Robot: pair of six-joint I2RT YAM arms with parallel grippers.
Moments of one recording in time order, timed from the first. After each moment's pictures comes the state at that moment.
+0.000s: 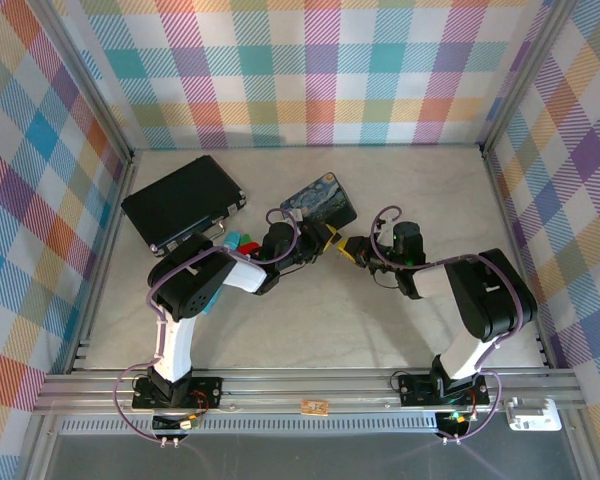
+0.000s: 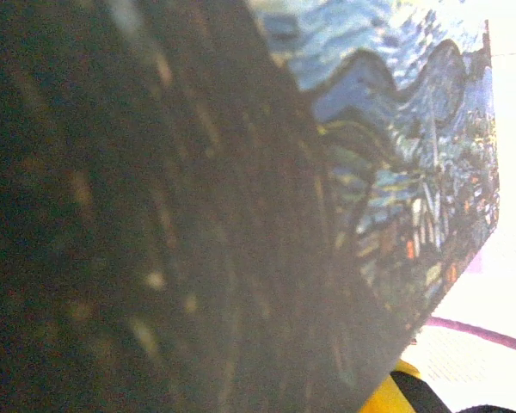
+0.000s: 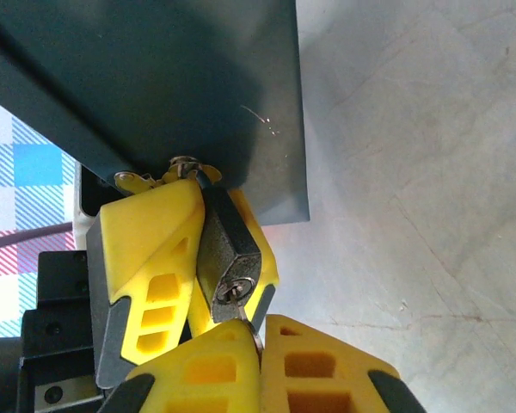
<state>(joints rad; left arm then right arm) -0.69 2.01 0.89 0.93 0.24 -1.43 0.31 1.67 0.52 0.76 -0.66 1.17</state>
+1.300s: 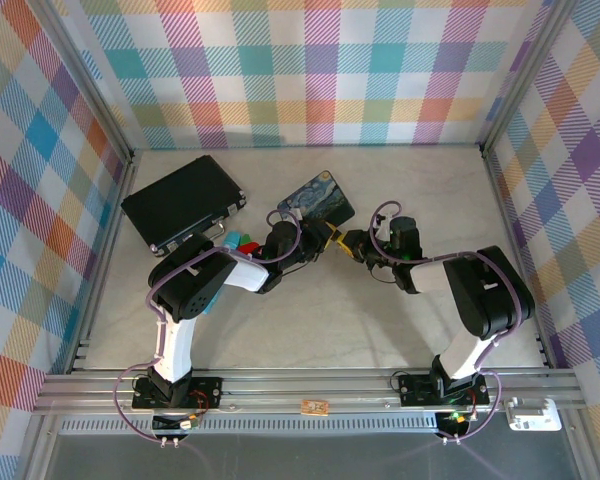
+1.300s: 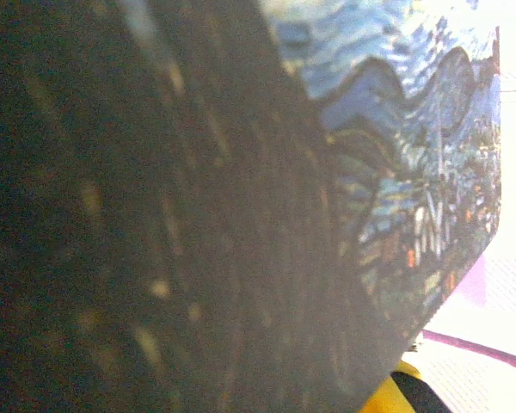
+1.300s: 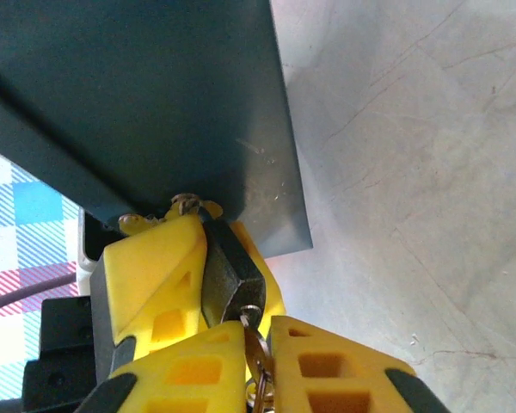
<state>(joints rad) -0.71 2.01 0.91 0.88 0.17 -1.46 0.32 1.69 0.58 0.70 -0.60 1.22</state>
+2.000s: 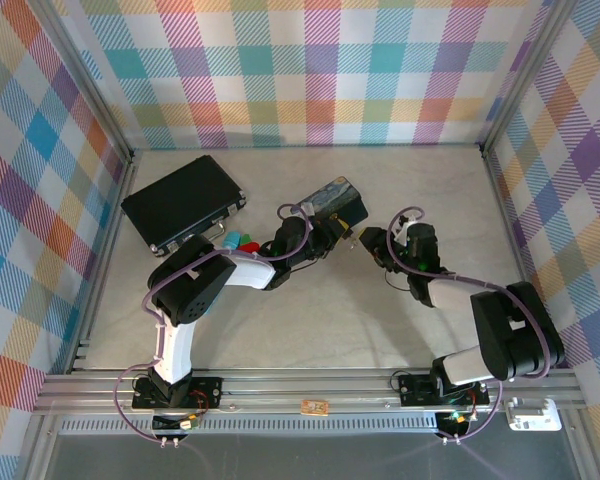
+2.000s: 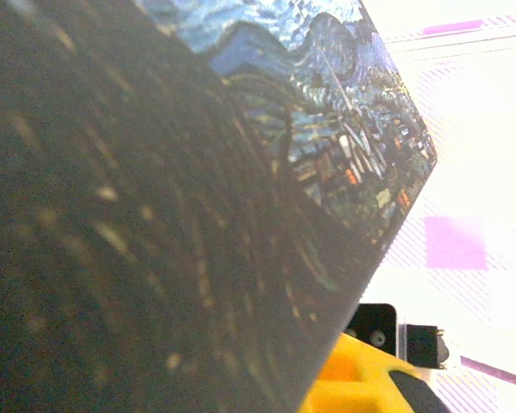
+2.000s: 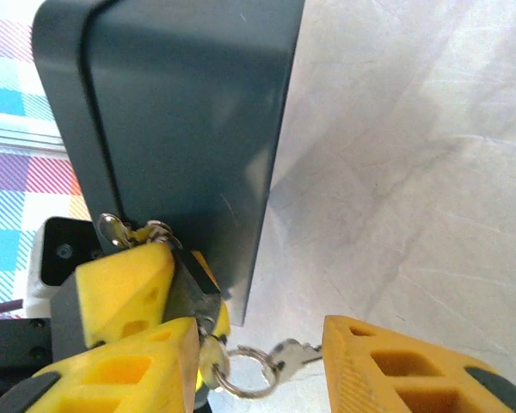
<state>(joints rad) -0.75 1.99 0.99 0.80 0.17 -1.38 0.28 1.42 0.46 0.54 -0.42 1.06</state>
